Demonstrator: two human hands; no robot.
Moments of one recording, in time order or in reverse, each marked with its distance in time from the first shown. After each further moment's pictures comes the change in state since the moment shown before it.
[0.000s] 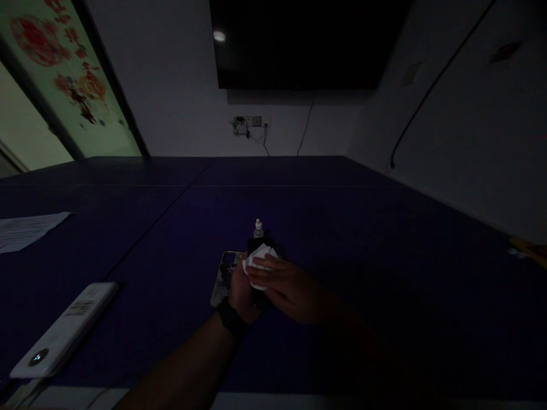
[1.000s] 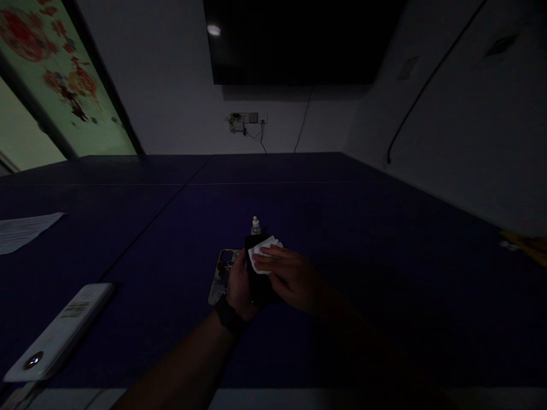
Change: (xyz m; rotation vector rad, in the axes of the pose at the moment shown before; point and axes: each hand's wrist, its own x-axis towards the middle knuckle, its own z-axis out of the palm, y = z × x) left_hand 0.001 0.002 0.002 -0.005 0.001 0.022; right_hand -0.001 0.001 -0.002 -0.038 0.125 0.061
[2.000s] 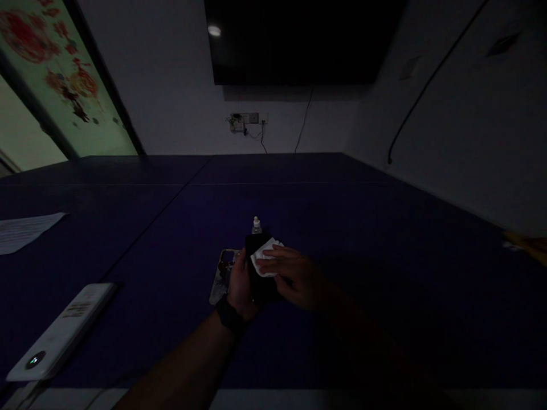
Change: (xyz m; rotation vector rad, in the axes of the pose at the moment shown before) left_hand -0.001 0.002 0.003 -0.019 -0.006 -0.031; right_hand -0.003 0.007 0.002 0.038 0.041 -0.064
